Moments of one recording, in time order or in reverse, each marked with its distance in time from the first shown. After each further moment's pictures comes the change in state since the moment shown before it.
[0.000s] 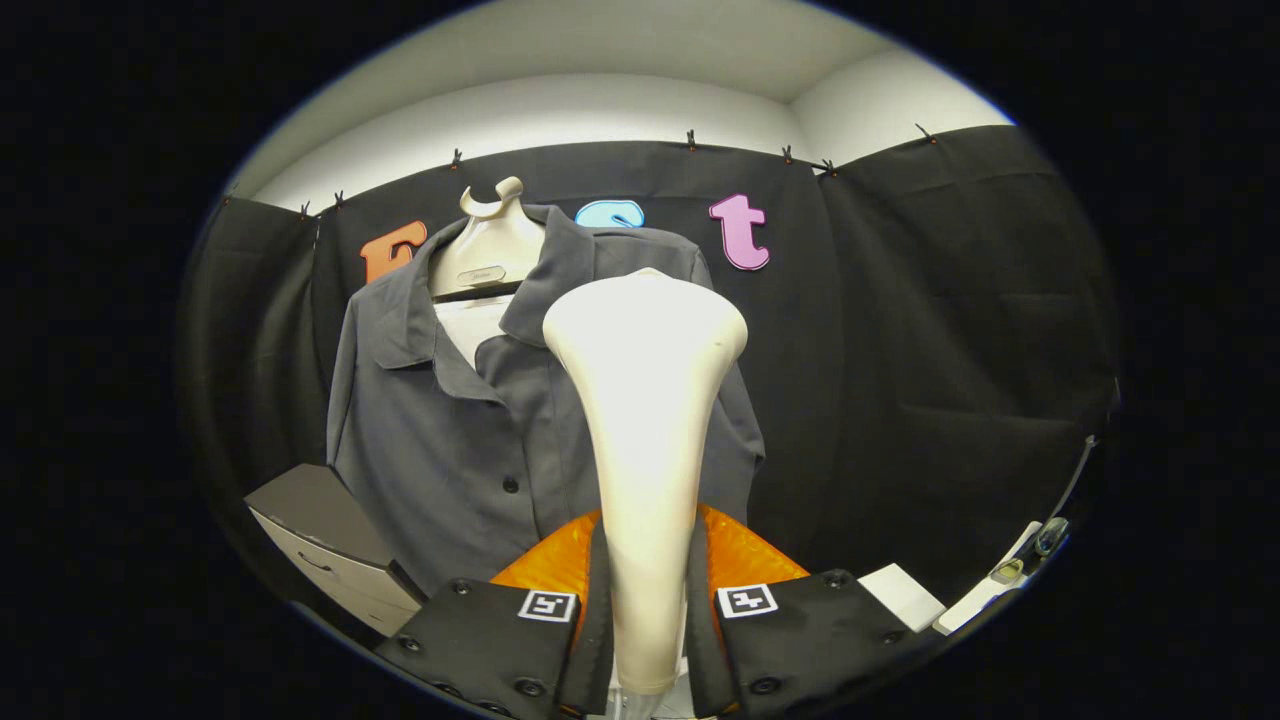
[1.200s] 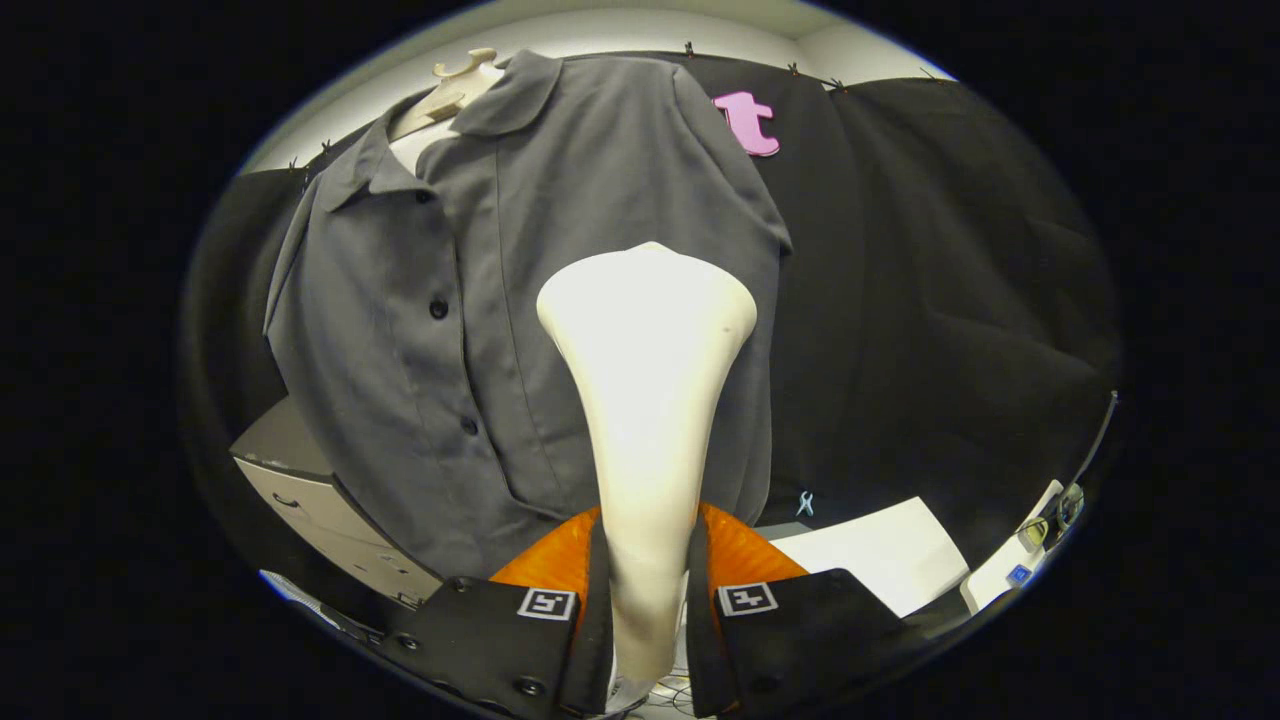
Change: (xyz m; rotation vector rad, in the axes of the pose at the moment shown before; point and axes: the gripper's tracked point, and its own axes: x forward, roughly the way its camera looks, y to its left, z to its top) arm 0.039 -0.029 -0.117 0.017 0.232 0.026
